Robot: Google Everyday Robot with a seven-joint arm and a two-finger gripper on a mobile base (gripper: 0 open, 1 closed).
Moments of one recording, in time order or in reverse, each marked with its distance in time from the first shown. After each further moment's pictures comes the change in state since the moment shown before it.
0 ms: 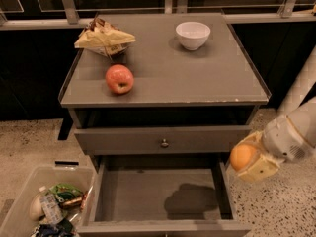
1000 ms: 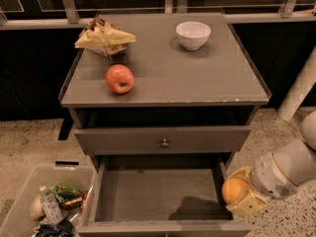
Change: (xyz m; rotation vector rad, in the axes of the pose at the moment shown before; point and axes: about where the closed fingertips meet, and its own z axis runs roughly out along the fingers) arm 0.051 0.036 0.072 -0.037 0.034 0.036
